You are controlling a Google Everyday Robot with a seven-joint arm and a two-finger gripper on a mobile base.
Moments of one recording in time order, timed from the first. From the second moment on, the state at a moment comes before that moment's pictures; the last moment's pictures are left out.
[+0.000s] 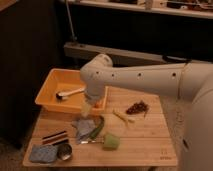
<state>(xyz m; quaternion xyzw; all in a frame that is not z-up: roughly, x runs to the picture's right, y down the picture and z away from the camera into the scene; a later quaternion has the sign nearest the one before) -0.057 0.061 0.717 -0.29 0.02 0.33 0.90</state>
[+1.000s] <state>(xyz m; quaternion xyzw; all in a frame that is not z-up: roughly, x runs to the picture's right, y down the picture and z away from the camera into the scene) -0.032 -0.027 0.763 -0.21 -0.08 0.24 0.95</state>
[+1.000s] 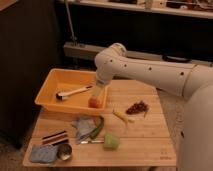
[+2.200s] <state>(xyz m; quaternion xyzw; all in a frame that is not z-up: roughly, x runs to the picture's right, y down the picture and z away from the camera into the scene) -0.221 -0.105 0.868 -0.21 -0.26 -0.05 0.94</state>
